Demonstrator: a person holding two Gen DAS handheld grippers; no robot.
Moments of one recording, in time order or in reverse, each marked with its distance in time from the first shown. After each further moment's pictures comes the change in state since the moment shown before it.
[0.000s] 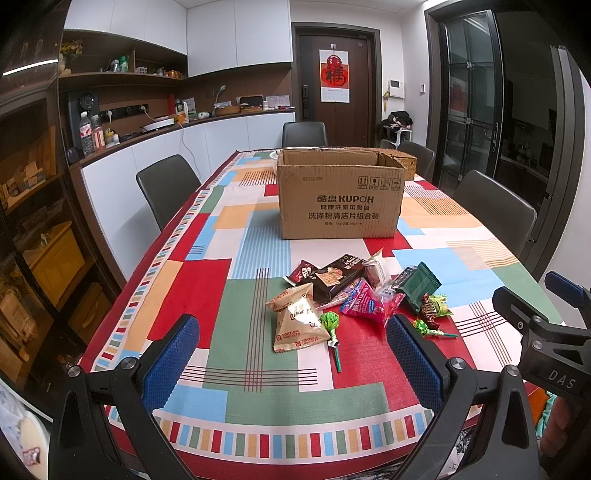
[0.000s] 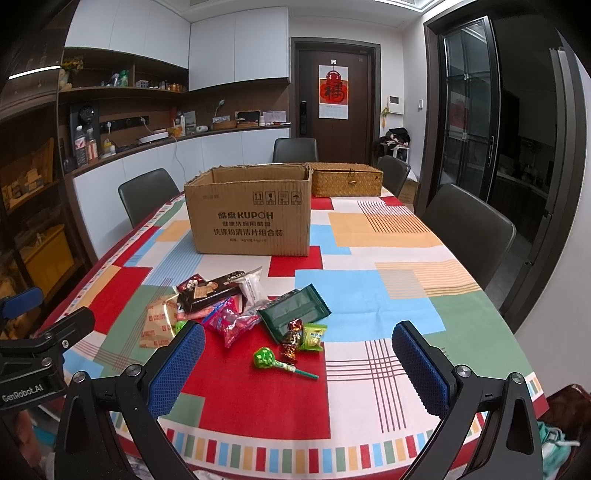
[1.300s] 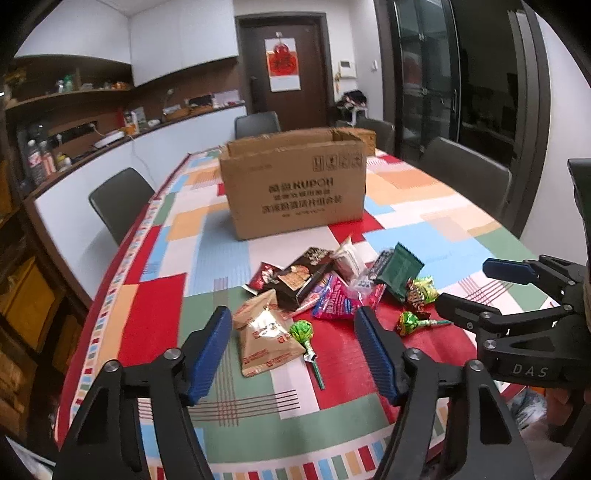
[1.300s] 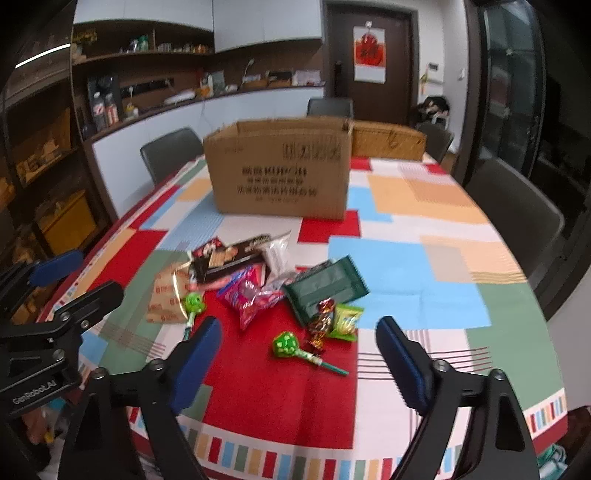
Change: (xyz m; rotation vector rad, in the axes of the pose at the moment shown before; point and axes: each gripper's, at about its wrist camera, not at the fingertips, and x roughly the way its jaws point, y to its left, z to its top) left arm 0.052 -0.026 0.004 0.169 0.053 -0.126; right arm 0.061 0.008 0.000 -0.054 0.190 0.144
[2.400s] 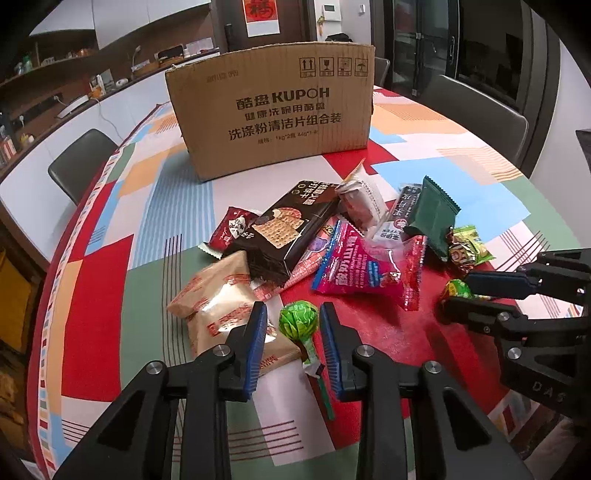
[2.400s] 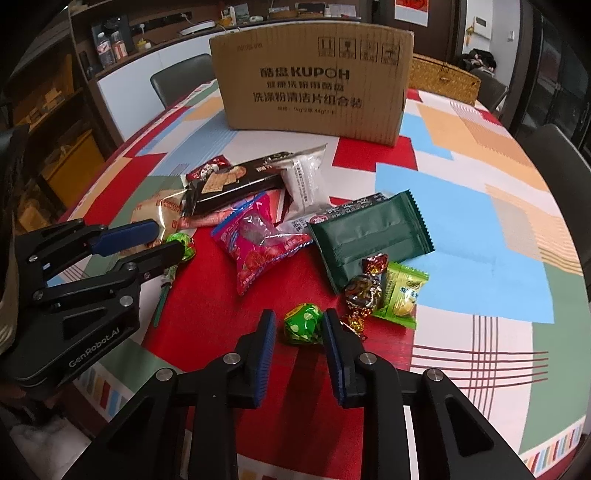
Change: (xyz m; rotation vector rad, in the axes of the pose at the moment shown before) left arm 0.108 0.002 -0.011 0.052 0.220 -0.051; right arm 0.088 0.010 -0.006 -0.075 0.278 0.081
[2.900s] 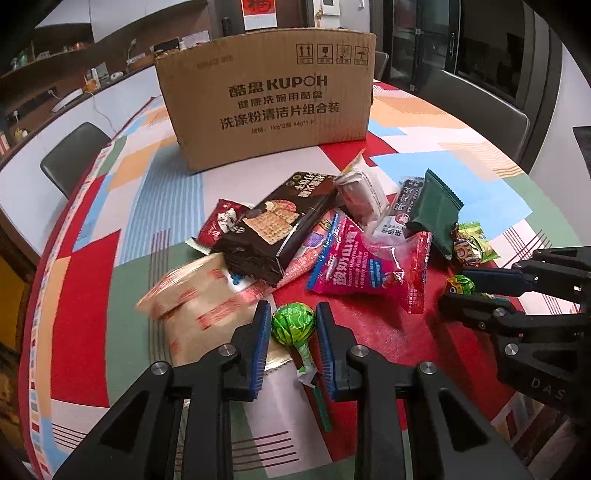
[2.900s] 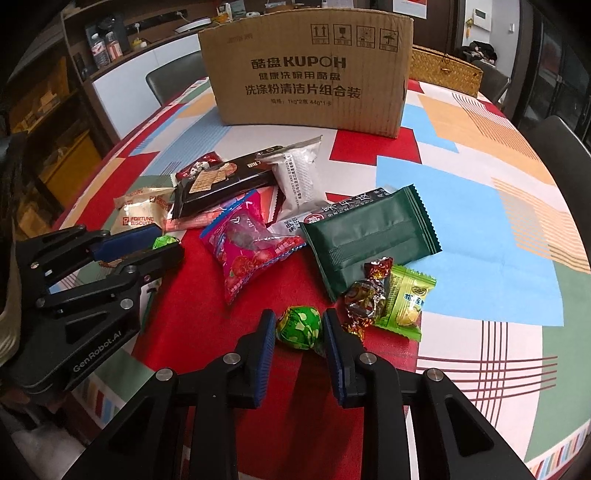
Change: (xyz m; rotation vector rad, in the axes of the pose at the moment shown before) left arm 0.012 0.000 0.001 -0.008 0.029 -0.033; right arm 0.013 -0.004 0.006 0.012 0.016 0.010
